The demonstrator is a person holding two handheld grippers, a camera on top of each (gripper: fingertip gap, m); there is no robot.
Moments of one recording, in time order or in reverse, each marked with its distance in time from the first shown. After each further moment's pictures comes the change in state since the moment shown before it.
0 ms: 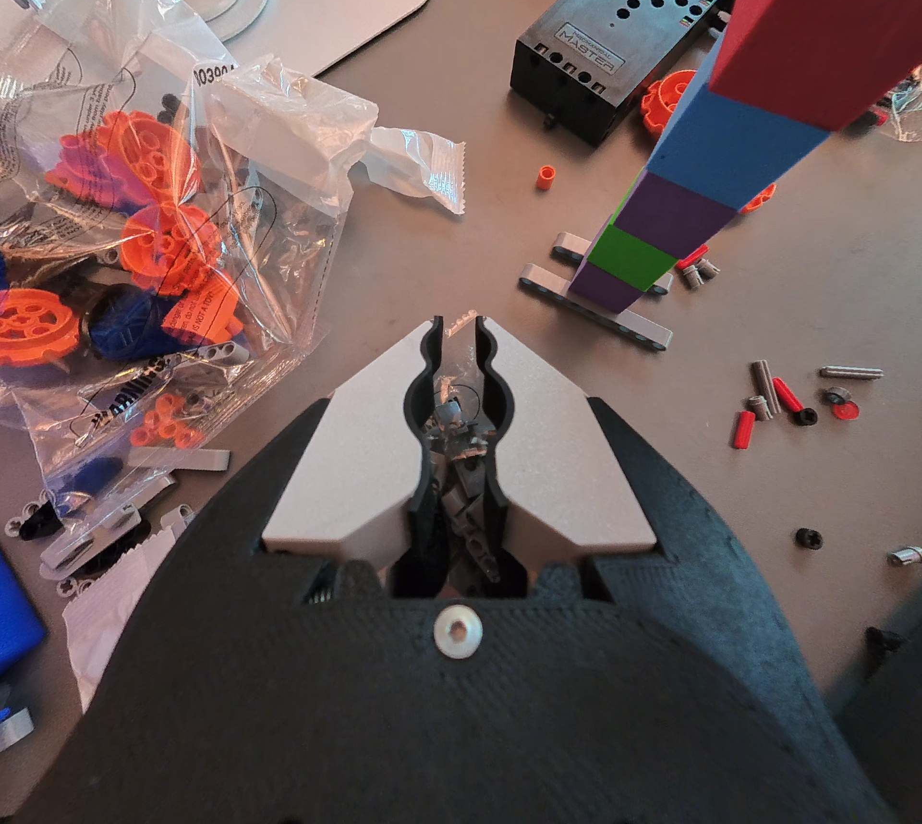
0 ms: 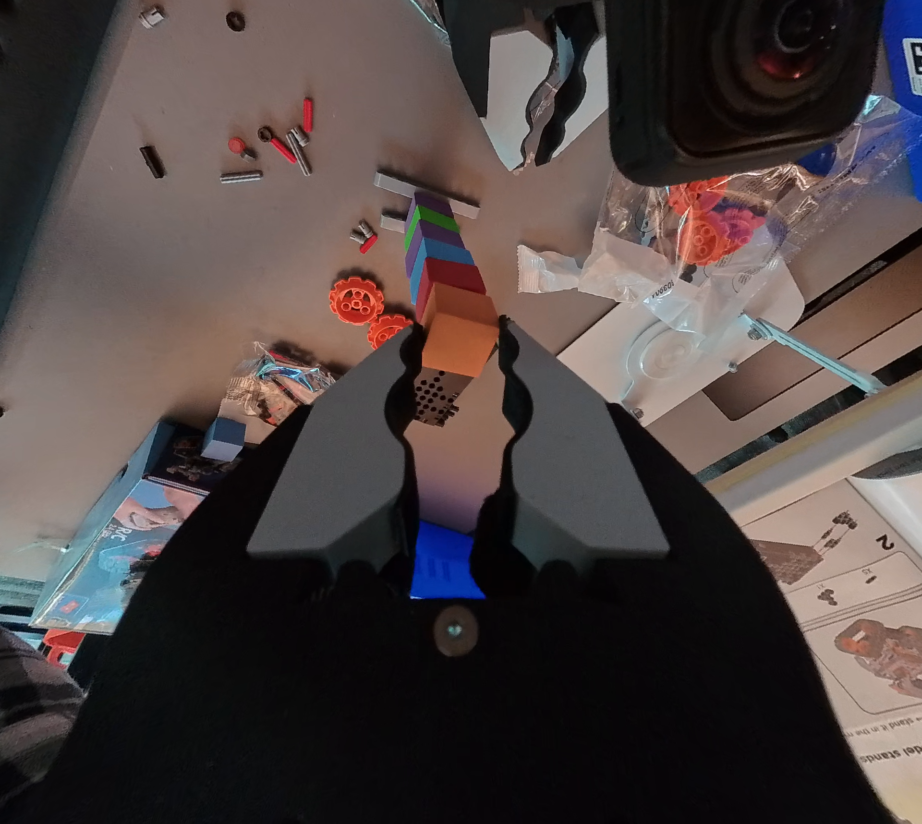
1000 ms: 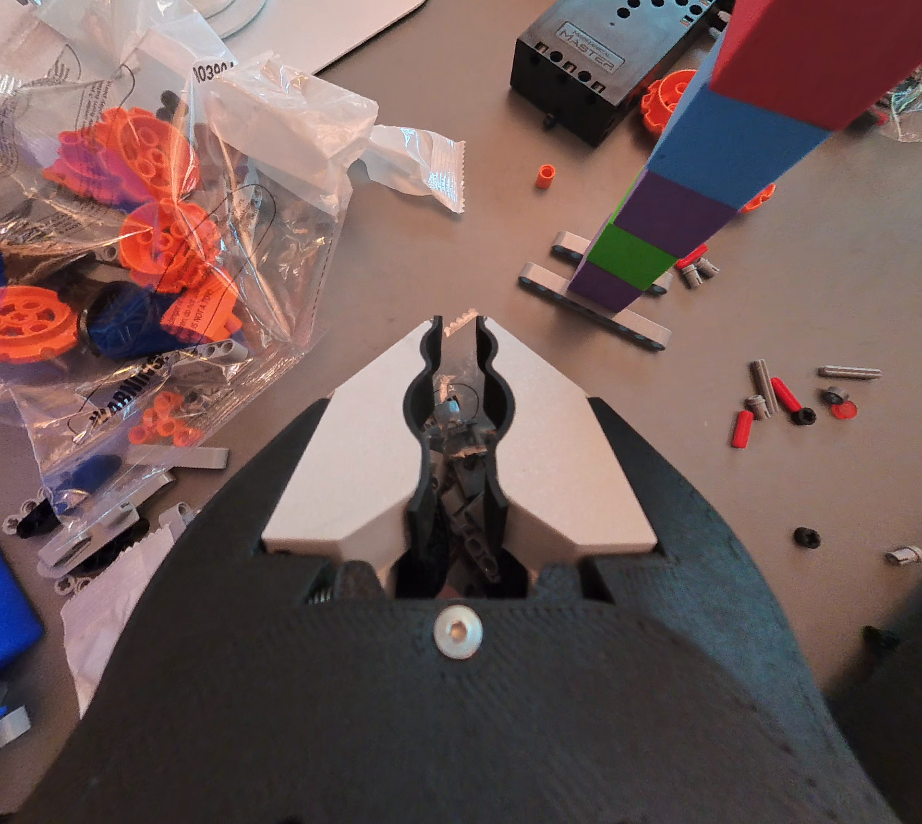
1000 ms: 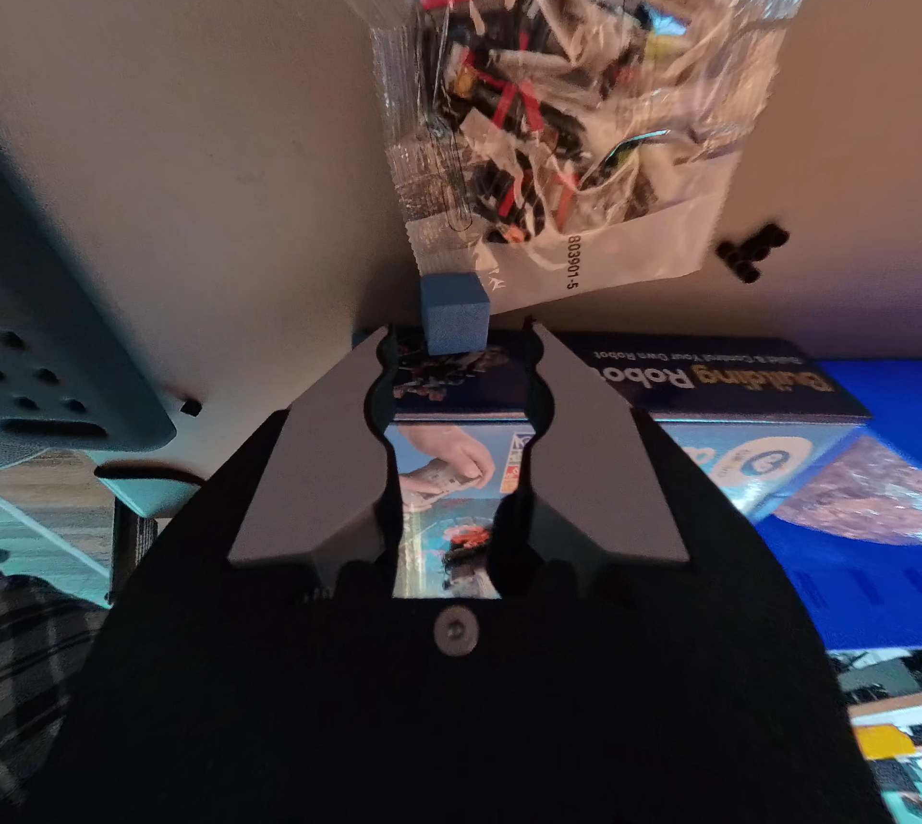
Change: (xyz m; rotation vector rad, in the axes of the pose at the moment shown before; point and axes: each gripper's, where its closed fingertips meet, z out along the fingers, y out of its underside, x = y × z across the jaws) left arm 0.000 0.001 0.000 -0.001 0.000 -0.004; right arm -0.201 0.174 0.098 -0.128 -0.179 0.681
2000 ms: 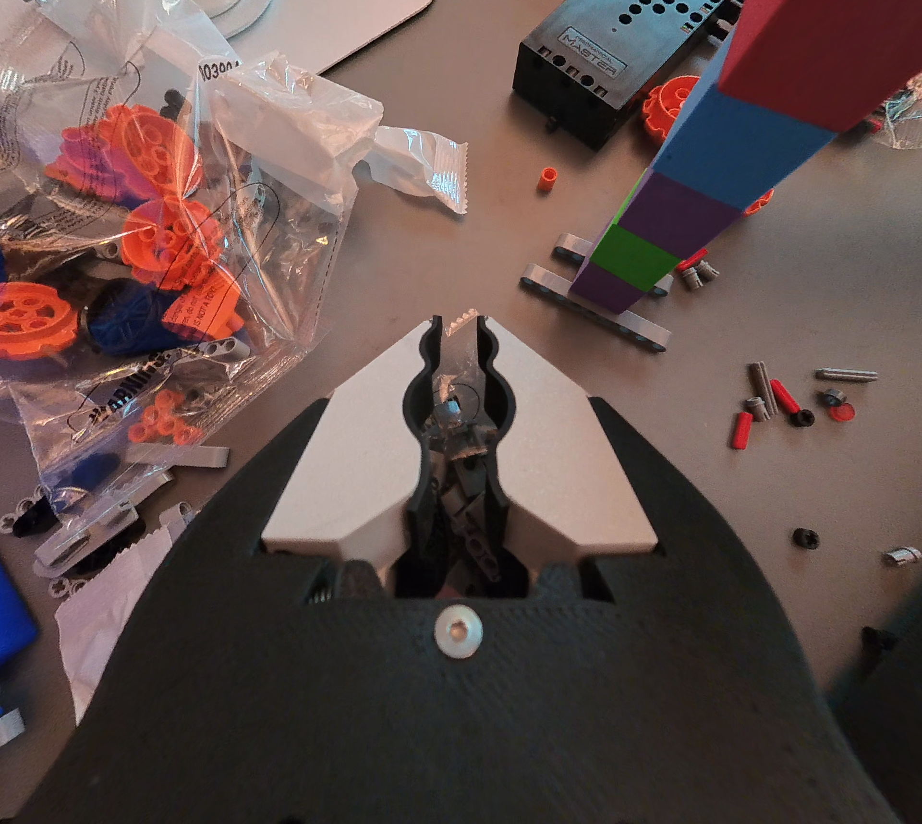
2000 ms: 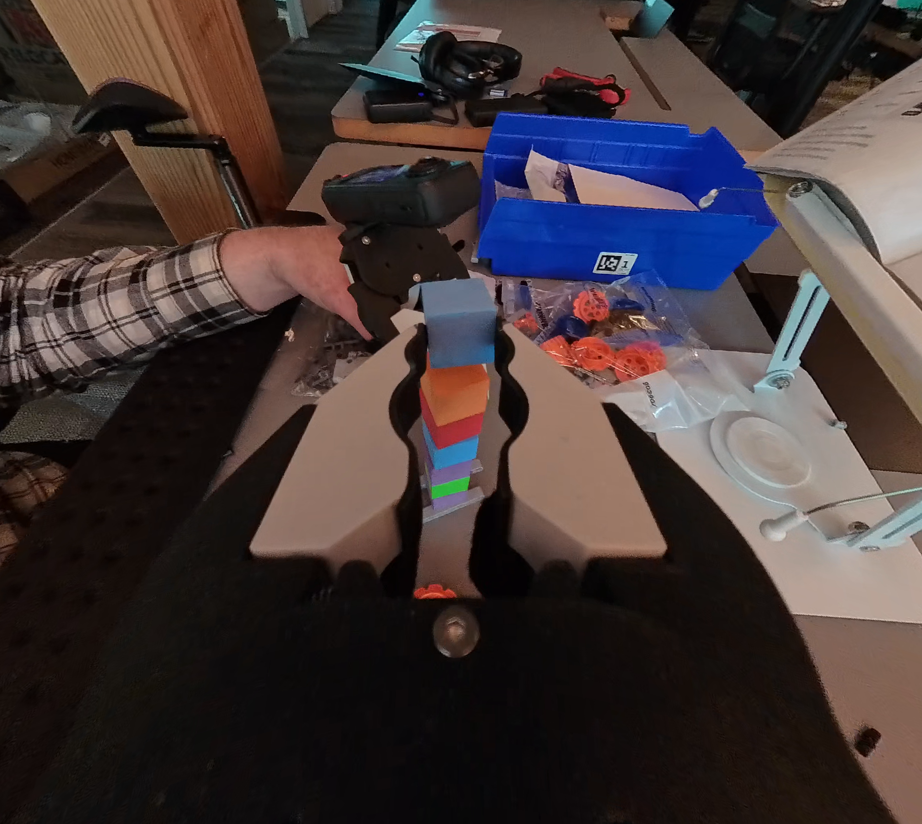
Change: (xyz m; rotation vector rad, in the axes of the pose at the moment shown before) left arm -0.001 0.000 0.000 0.009 0.005 -0.011; right arm 0.035 -0.236 -0.190 1.409 -0.017 -0.021
